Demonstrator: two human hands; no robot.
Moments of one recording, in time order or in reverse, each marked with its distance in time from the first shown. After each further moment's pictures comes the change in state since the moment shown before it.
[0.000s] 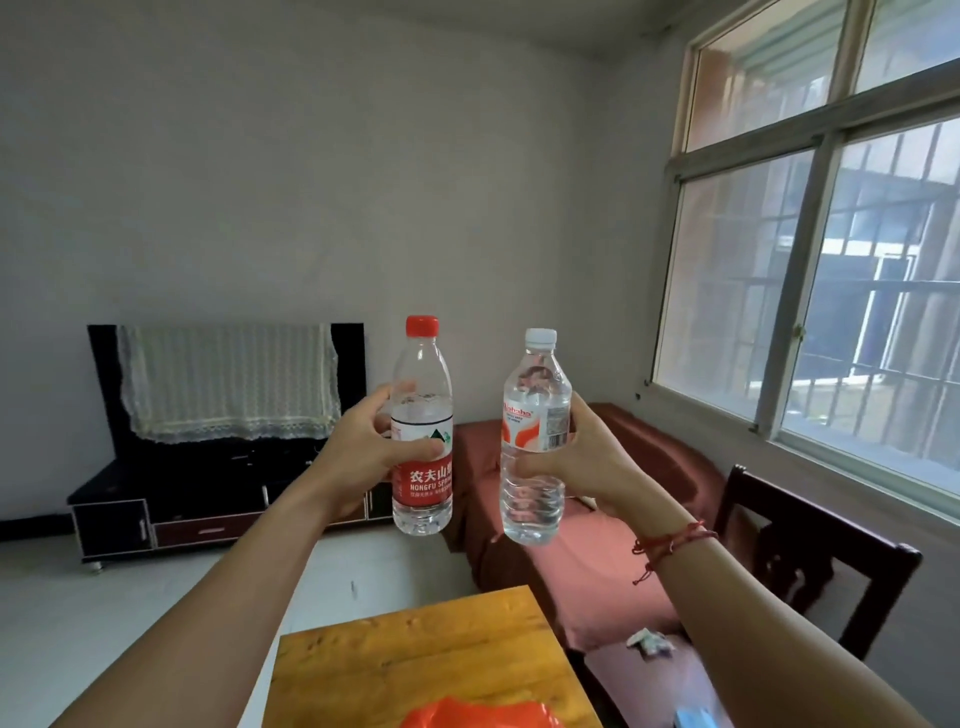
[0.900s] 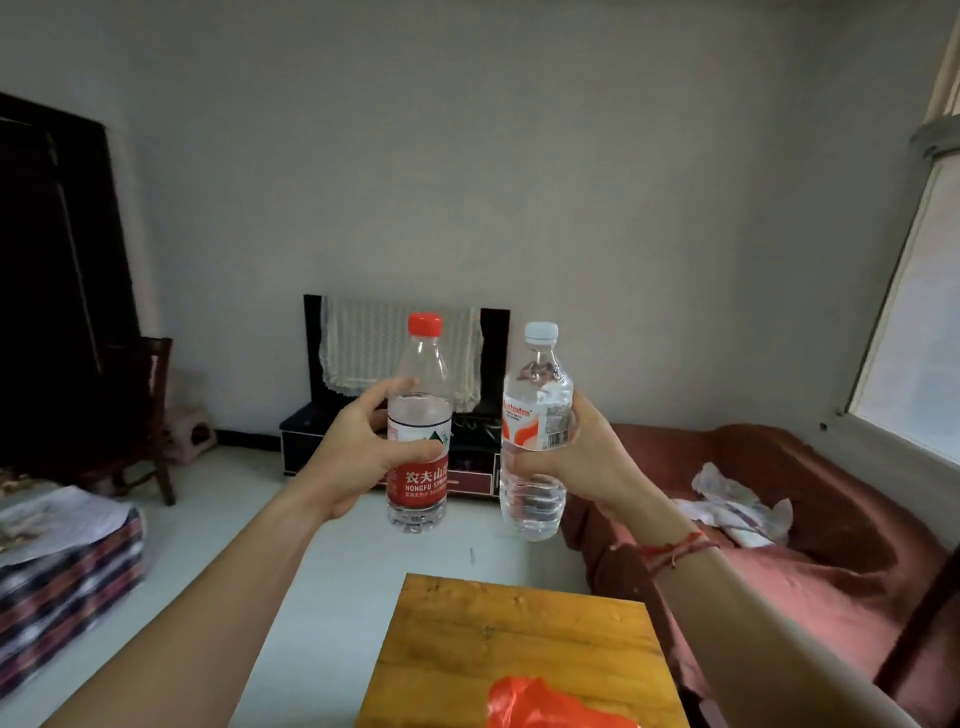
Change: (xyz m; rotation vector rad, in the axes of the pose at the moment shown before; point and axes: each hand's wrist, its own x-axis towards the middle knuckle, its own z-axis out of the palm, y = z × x) left_hand -0.084 0.000 -0.066 0.114 0.377 -0.039; right_hand 0.020 -0.015 0.095 0.051 -0.276 -0.125
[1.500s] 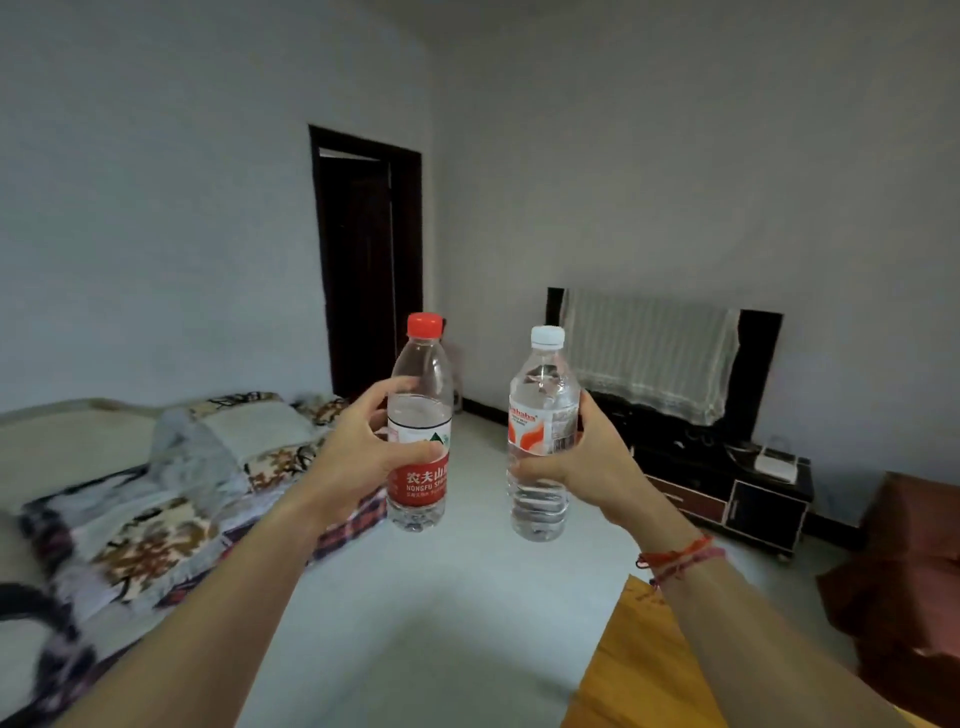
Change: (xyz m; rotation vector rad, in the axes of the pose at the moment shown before) left_hand -0.174 0.028 -0.213 0.224 0.506 -0.073; right_hand -0.011 -0.104 0.249 0.213 -0.427 -0.130
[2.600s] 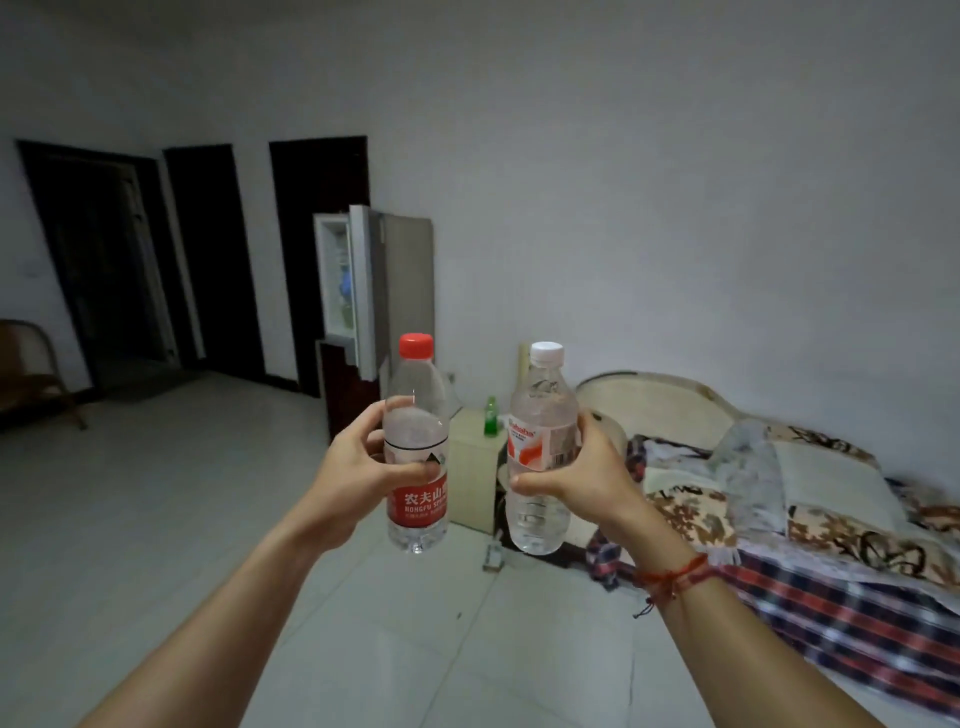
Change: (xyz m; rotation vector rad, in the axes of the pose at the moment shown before) left_hand -0.355 0.070 -0.141 0.301 1.298 -0.166; right_hand -0.103 -0.166 0.337 0.395 -1.183 -0.505
